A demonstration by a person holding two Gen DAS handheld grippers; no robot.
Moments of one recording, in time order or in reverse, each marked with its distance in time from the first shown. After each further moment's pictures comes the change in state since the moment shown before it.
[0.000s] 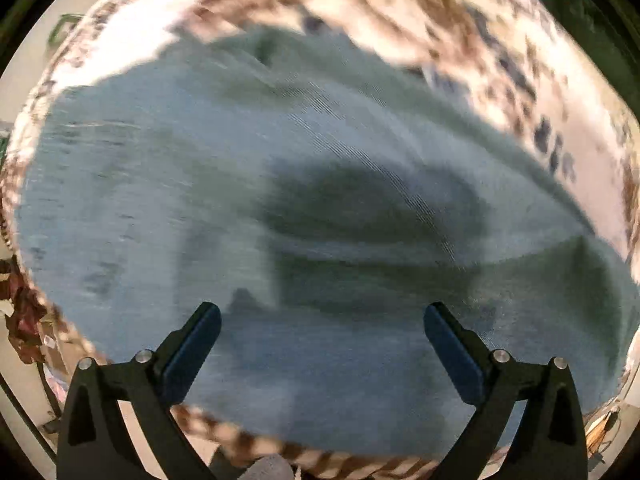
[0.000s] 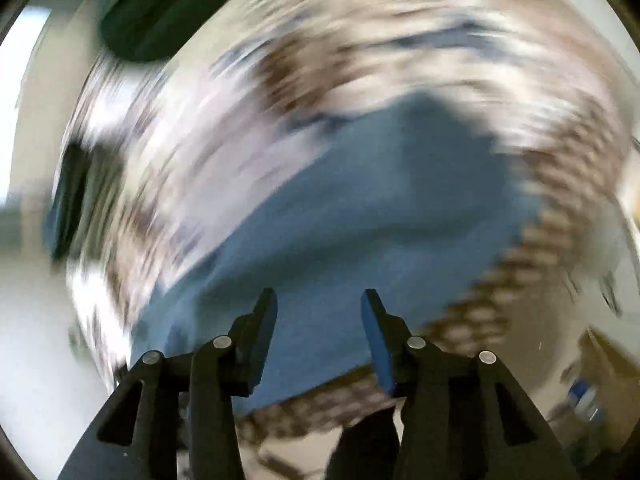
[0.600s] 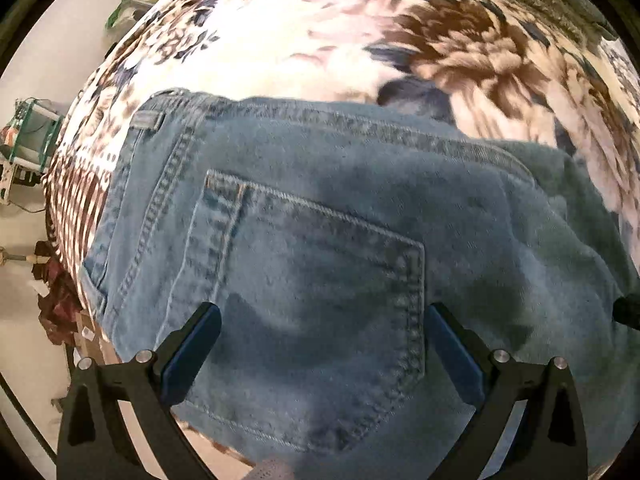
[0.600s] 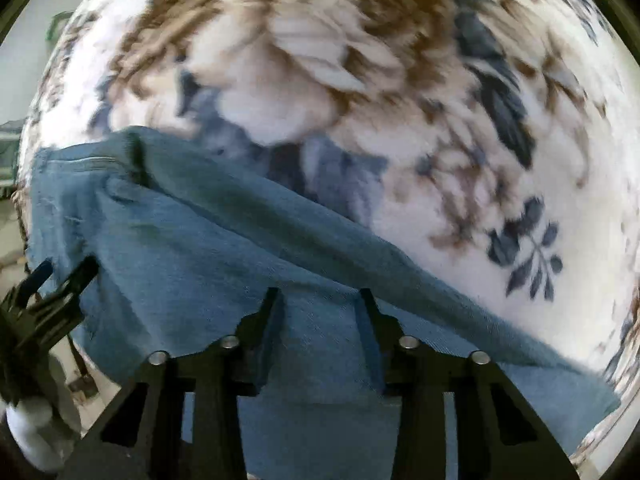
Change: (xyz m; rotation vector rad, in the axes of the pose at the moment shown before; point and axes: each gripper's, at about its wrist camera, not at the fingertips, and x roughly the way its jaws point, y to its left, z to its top) left arm 0.022 0.126 0.086 -0.099 -0.008 0.180; right arm 0.210 0.263 -0.014 -0.858 0.306 -0.213
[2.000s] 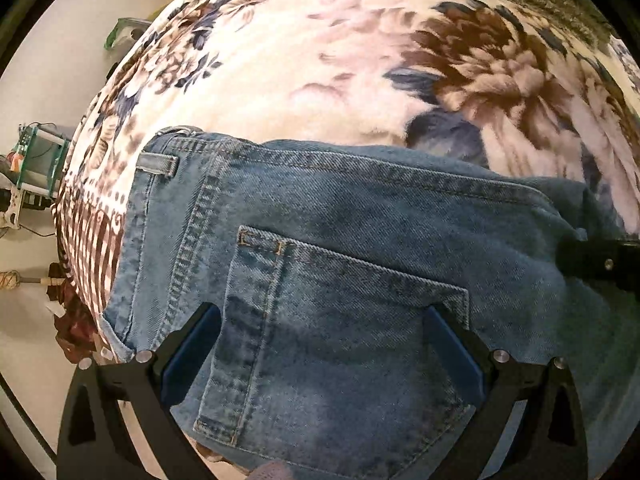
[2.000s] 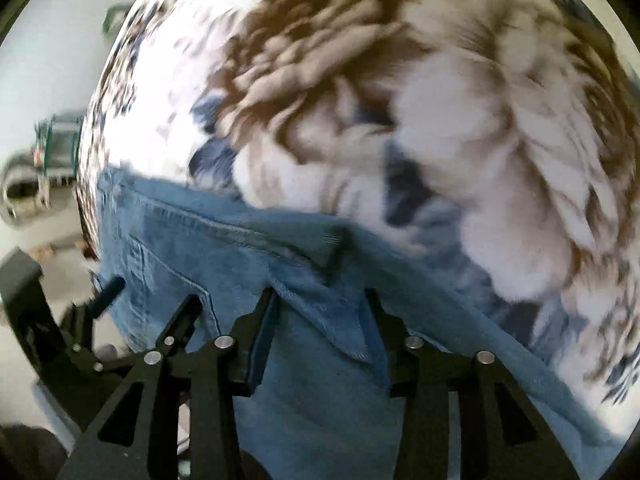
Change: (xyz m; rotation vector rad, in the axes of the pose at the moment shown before) left arm 0.009 0.014 0.027 0.053 -0.023 0.062; right arm 0.012 0.095 0.087 -0.081 0.022 0.197
